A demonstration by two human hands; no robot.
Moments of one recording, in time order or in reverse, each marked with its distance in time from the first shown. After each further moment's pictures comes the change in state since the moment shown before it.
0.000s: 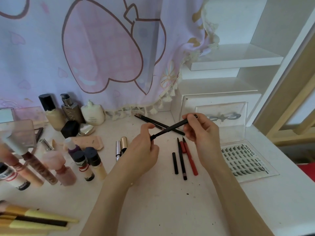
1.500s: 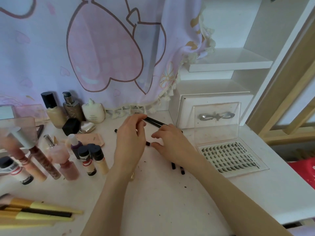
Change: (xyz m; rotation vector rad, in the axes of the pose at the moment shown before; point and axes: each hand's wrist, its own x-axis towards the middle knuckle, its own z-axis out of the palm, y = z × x) left_hand 0.005 -0.001 -0.008 -0.179 0.496 0.027; right_hand -0.003 0.022 0.032 -1.350 -0.555 -0.271
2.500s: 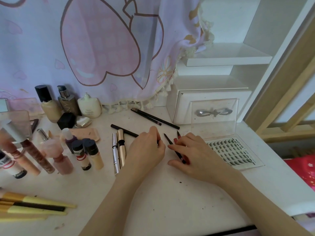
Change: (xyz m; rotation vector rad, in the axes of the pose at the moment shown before) left_hand -0.026 0.009 0.028 0.348 -0.411 0.011; right_hand -0.065 0.046 -0.014 -0.118 0.001 -0.192
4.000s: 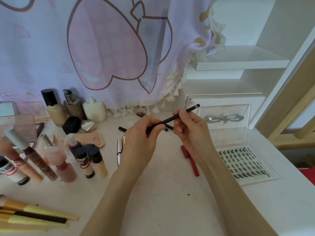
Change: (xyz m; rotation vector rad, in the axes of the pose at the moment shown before) left_hand 0.010 -0.005 -0.027 -0.442 0.360 0.096; right_hand 0.075 -0.016 -0.011 1.733 0.499 0.409
